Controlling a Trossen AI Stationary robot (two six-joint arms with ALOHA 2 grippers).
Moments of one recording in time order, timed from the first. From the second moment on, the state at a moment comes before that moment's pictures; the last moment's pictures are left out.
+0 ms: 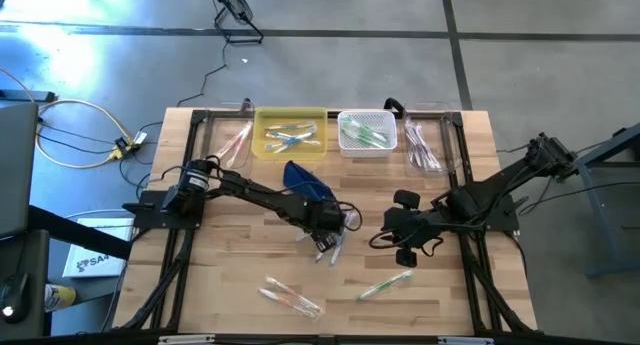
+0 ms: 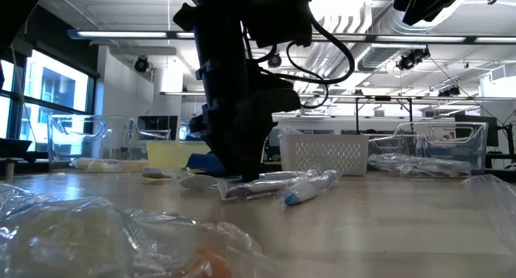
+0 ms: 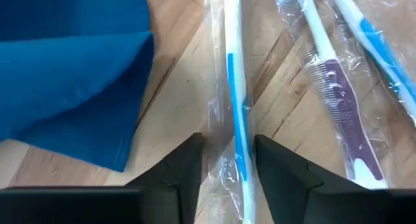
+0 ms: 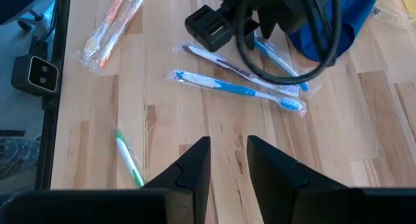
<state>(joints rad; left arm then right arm) -0.17 2.11 1.50 -0.69 -0.16 -0.72 0.49 1.26 1.07 -0.75 0.26 0.55</state>
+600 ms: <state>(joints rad) -0.17 2.06 1.49 -0.71 -0.13 -0.66 0.50 1.26 1.07 -0.75 0.26 0.55</state>
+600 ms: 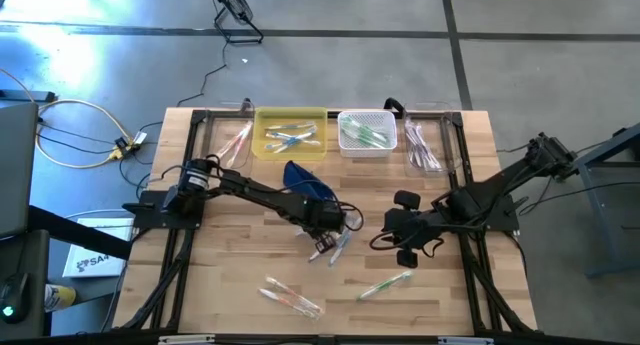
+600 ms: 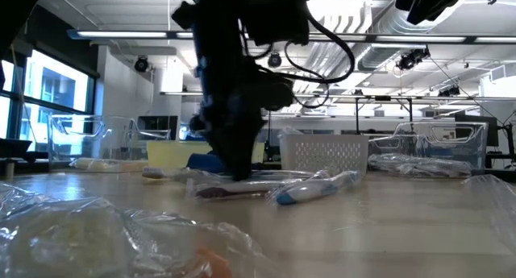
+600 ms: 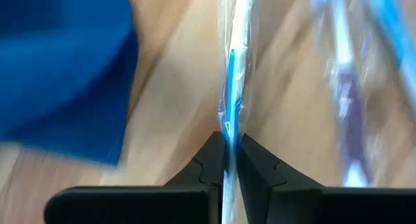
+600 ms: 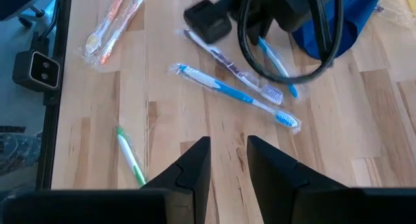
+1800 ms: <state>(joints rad) 0.37 1.65 1.49 -1.02 -0.25 0.08 0.46 1.26 1.07 -0.61 0.40 0.57</state>
